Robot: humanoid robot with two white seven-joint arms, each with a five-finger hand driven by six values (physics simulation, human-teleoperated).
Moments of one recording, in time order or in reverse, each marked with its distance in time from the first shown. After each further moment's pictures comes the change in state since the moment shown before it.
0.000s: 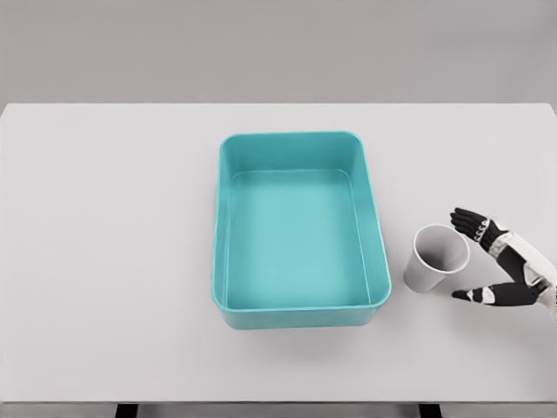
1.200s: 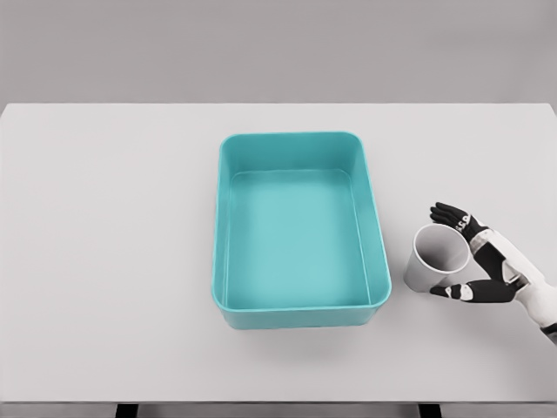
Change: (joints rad) left arm 0.000 0.000 0.000 0.000 0.000 0.000 0.000; right arm -0.021 0.054 0.022 -0.049 0.004 0.000 -0.021
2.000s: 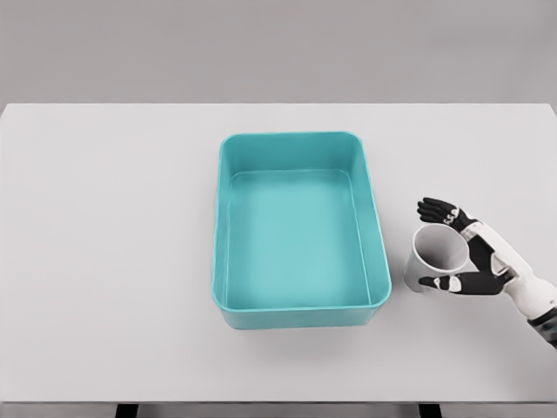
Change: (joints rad) left arm 0.000 0.000 0.000 0.000 0.000 0.000 0.000; right arm -0.048 0.025 0.031 -0.009 -0.003 0.001 0.000
